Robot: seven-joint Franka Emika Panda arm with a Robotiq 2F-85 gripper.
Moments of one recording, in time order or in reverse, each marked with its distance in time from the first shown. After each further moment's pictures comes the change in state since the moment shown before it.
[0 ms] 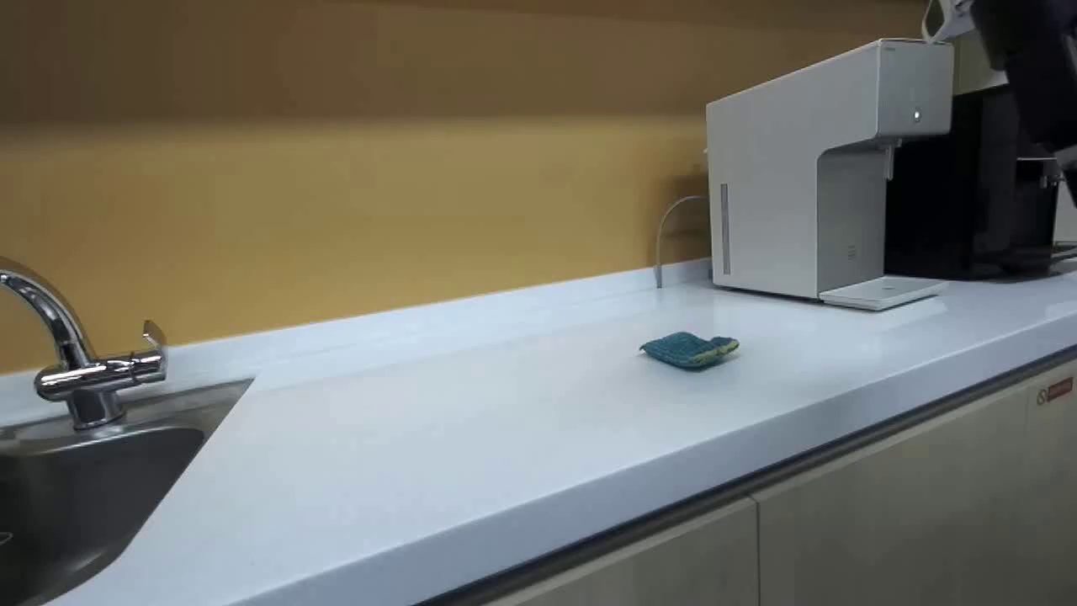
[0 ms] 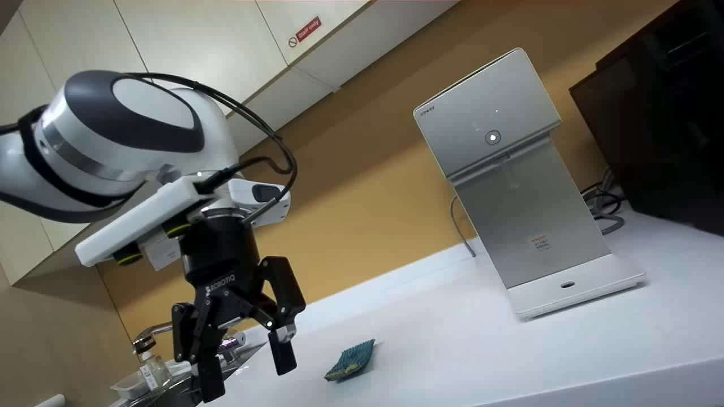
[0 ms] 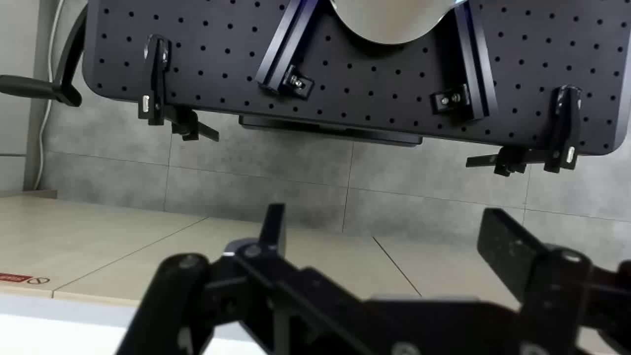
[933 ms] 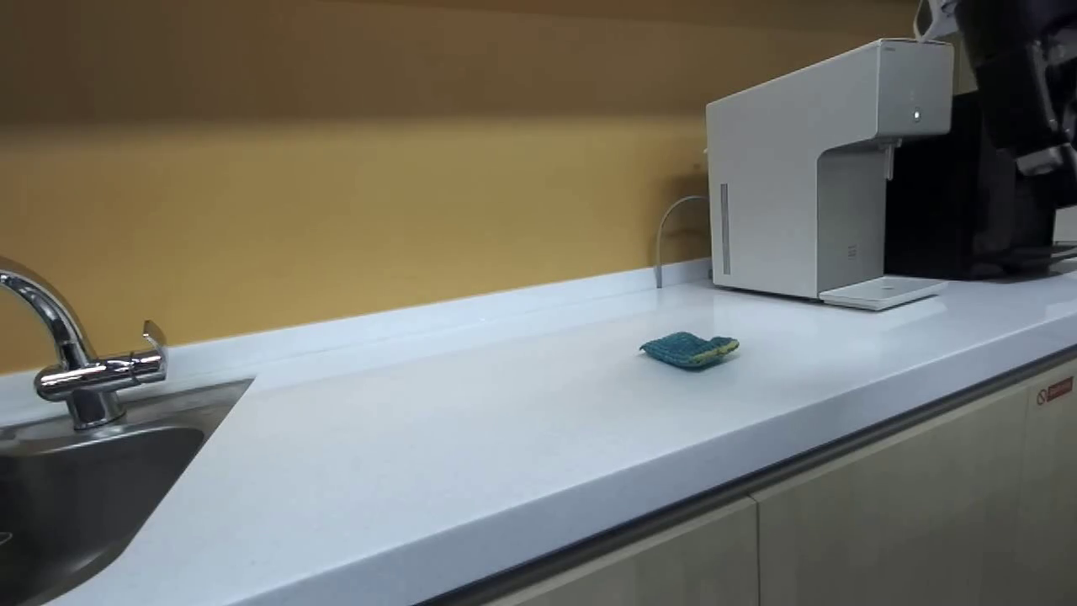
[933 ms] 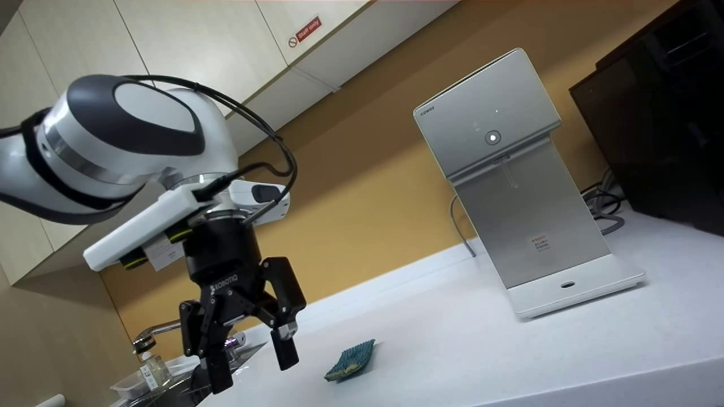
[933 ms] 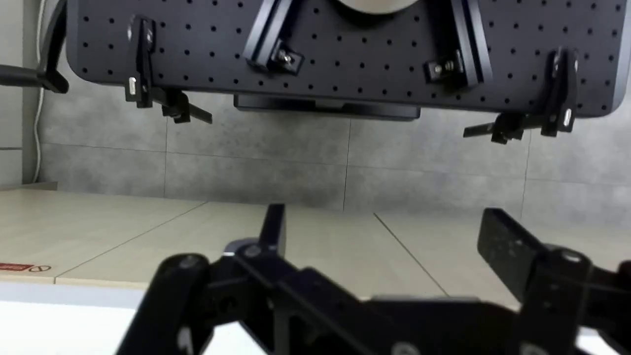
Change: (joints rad) arm 0.001 0.010 0.013 0.000 0.030 0.062 0.052
